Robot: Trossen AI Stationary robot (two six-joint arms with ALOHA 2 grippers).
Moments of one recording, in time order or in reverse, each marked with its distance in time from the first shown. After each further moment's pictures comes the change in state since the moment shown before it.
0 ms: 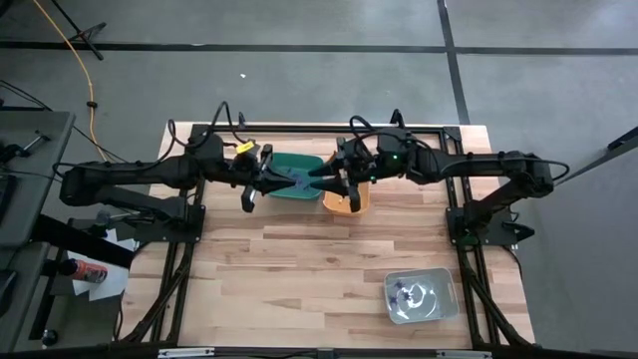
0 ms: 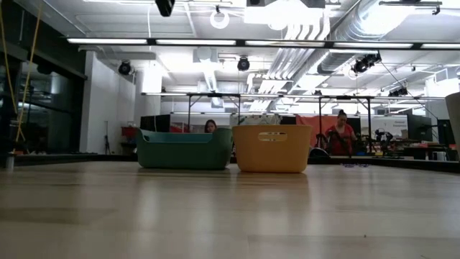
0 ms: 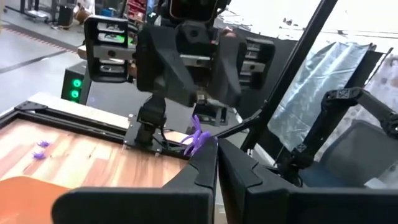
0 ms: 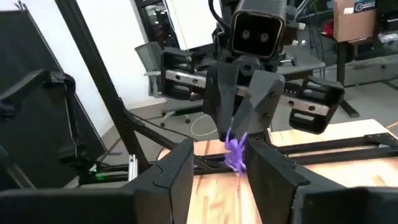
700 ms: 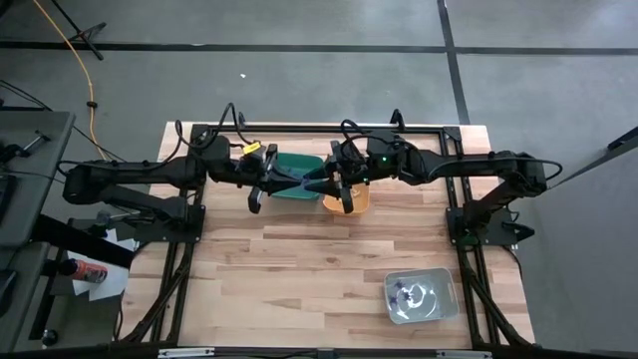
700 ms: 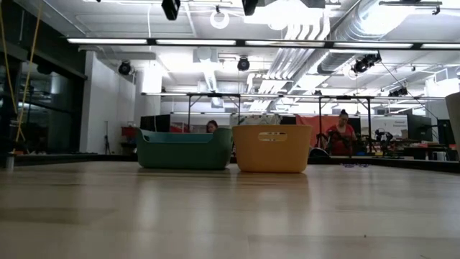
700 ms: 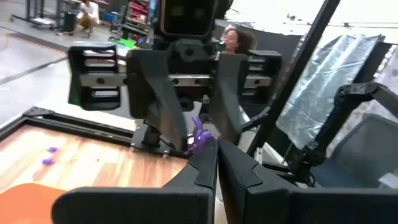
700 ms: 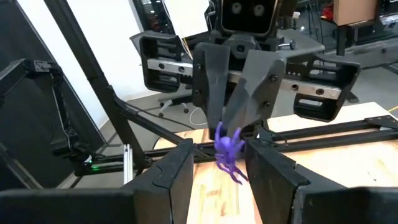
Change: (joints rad) left arm 0.002 0.050 -0.001 0.048 -0.008 0.045; right arm -0.006 0.054 -0.001 0.002 -0.012 0.009
